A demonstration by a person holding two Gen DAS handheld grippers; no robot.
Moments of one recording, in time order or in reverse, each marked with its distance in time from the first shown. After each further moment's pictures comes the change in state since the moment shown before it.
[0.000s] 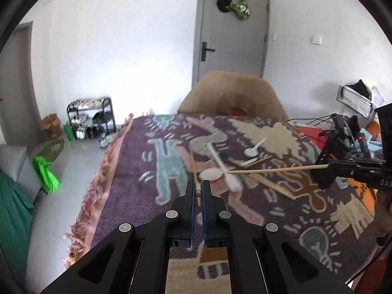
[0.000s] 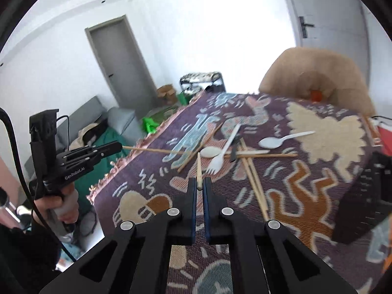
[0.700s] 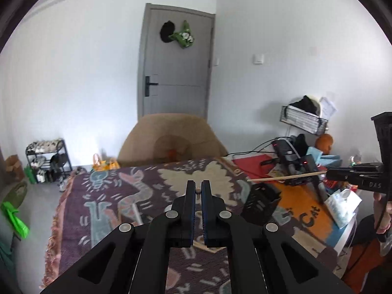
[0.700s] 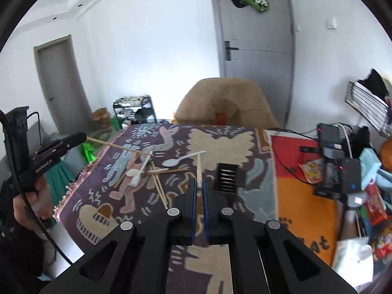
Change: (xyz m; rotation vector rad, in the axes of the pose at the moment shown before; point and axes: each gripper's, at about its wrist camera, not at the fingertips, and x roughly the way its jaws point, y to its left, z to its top) left arm -0.034 -0.121 0.084 0.132 -0.159 -0.266; right arm -0.172 -0.052 0.013 0.102 -0.072 -0.415
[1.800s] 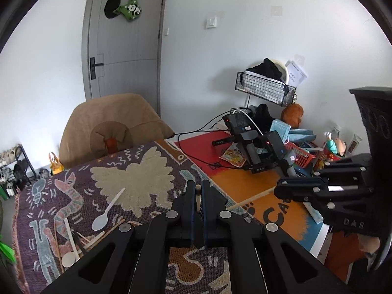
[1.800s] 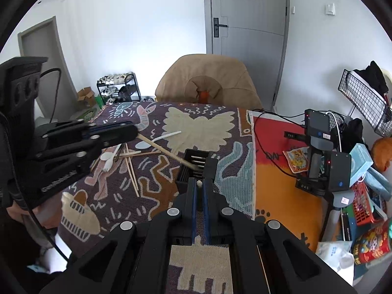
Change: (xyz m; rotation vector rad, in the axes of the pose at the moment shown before) left arm 0.114 -0.101 0.028 0.091 0.199 -0.205; right arm 0.044 -0.032 0.015 -0.020 0.155 -0.050
